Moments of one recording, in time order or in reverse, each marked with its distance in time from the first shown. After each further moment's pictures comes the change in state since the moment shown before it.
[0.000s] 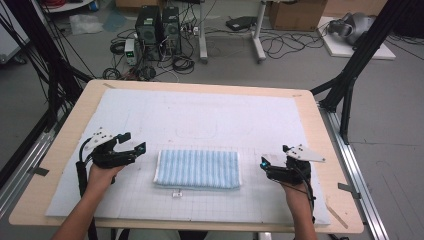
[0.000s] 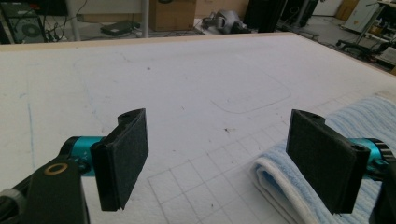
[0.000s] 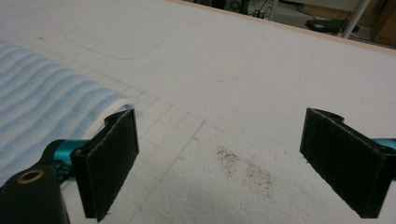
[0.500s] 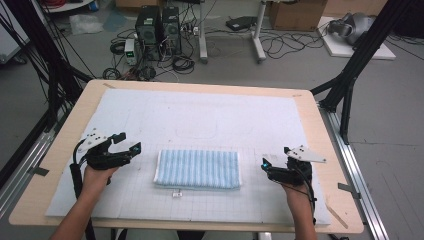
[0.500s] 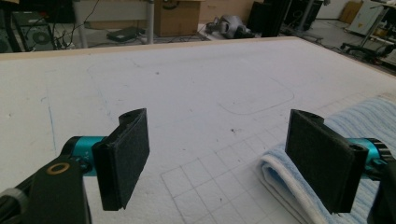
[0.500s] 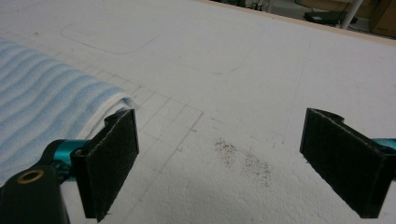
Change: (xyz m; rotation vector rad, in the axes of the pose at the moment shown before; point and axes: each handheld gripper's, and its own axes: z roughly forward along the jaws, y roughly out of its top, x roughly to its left) left arm 0.002 0.000 -0.010 -0.017 0.015 0.004; right arm 0.000 -0.001 -0.002 0.017 -0.008 0.014
